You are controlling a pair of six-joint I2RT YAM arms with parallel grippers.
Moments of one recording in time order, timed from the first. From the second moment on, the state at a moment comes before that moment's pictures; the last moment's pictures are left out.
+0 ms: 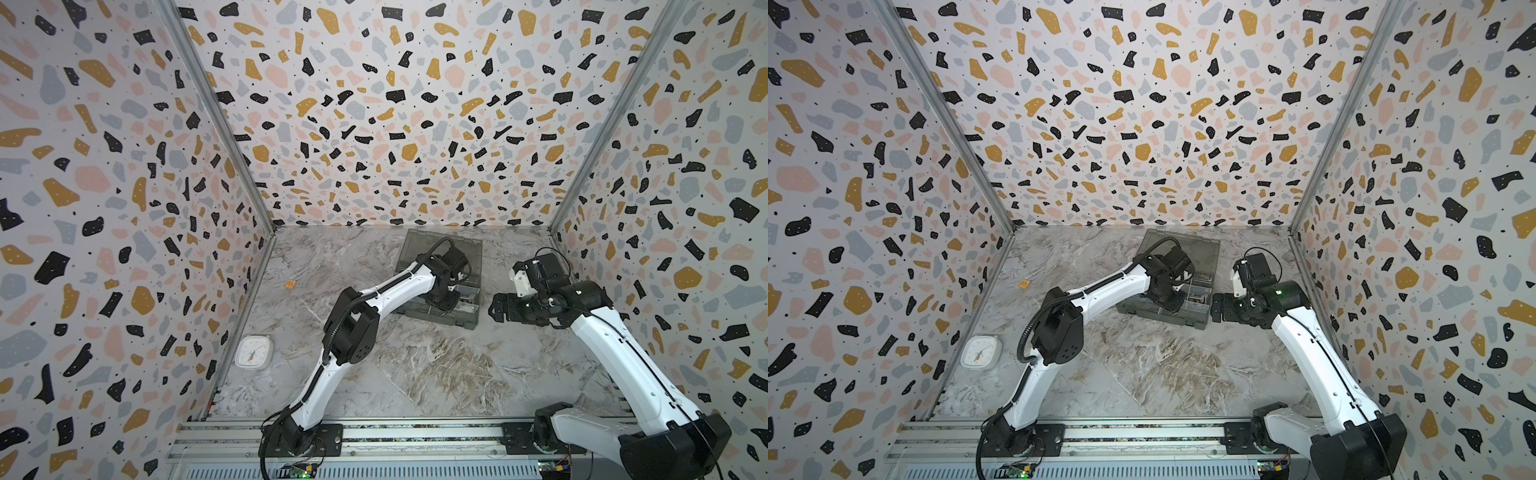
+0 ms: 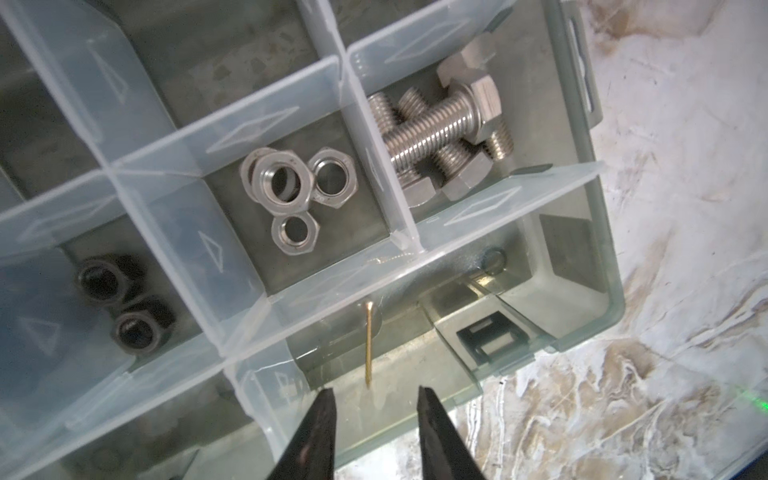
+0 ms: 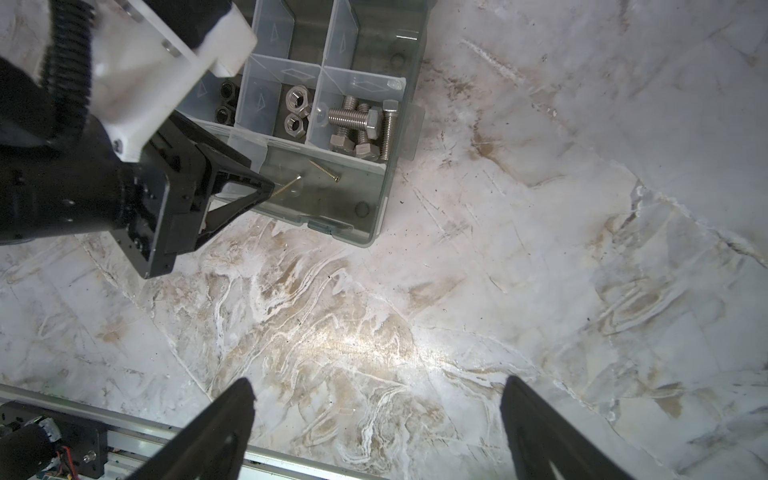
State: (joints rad) left arm -0.83 2.29 2.06 -1.05 0.10 -0.18; right arm 0.30 1.15 1.18 -1.12 -0.12 0.29
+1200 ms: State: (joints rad) left arm -0.57 1.54 0.91 -0.67 -0.02 -0.49; right arm 0.59 1.49 1.38 -0.99 -0.17 0.24
